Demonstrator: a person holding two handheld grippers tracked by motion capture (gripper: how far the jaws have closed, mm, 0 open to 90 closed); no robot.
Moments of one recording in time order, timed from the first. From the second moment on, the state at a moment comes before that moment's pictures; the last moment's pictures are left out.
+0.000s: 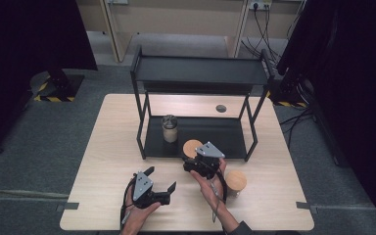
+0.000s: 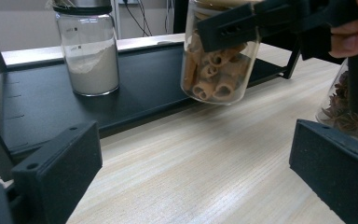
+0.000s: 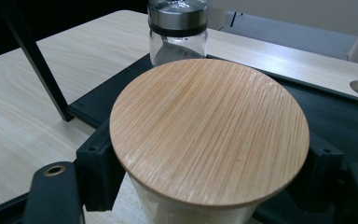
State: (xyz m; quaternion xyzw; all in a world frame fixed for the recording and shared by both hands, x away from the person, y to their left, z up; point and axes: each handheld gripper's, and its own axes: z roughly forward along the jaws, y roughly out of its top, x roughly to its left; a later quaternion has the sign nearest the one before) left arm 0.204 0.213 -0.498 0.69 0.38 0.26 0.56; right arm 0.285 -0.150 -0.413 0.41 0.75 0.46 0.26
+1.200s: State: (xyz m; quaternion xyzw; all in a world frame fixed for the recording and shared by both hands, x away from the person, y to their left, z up) left arm 0.204 0.214 -0.497 0.69 0.38 0.26 0.56; right arm 0.331 -0.116 -0.413 0.45 0.72 0.43 0.30
